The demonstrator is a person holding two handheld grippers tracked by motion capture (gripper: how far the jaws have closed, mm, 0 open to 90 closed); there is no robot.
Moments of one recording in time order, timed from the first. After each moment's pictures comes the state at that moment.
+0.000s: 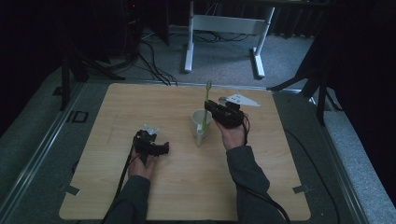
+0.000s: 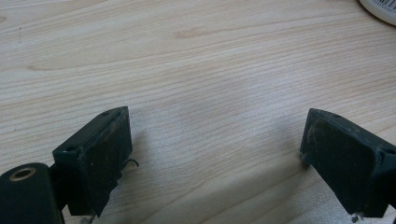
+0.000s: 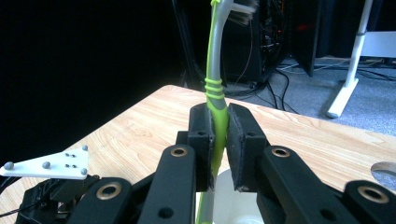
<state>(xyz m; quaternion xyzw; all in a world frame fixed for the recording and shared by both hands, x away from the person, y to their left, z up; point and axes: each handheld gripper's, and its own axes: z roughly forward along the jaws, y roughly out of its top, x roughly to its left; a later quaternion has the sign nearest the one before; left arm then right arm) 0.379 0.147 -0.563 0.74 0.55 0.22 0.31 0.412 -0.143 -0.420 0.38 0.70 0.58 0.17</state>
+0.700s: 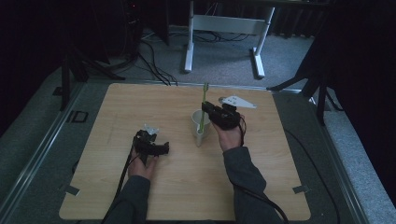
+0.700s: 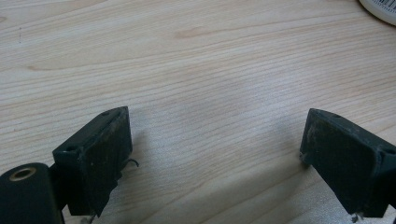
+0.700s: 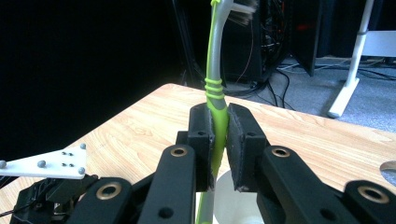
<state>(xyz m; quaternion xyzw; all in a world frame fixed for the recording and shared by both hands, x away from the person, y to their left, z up) 0.379 0.147 -0.563 0.74 0.55 0.22 0.31 0.412 -0.135 -0.429 0.38 0.70 0.58 0.17</state>
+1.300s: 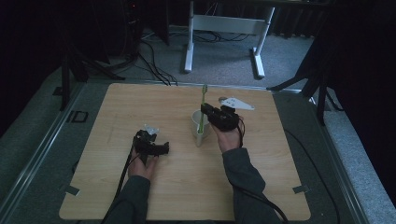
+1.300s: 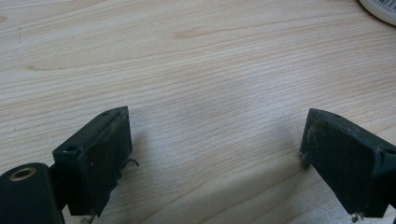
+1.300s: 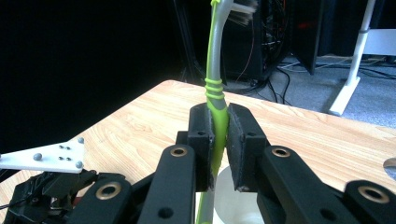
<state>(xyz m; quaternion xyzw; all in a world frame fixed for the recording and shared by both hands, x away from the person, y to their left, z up) 0.379 0.147 -0.563 0.74 0.55 0.22 0.31 0.412 -0.133 -0.436 0.38 0.71 0.57 0.17</state>
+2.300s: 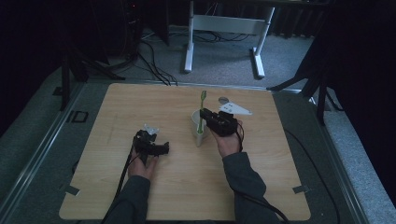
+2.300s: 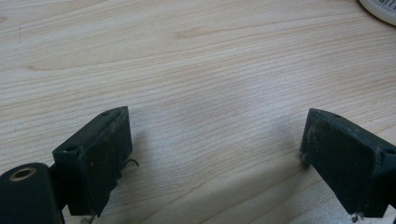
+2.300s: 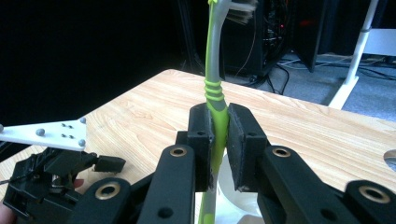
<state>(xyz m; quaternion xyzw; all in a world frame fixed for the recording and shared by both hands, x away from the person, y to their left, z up) 0.379 0.147 -0.563 0.74 0.55 0.22 0.31 0.400 -0.130 -0.445 0.36 0.72 0.56 0.18</state>
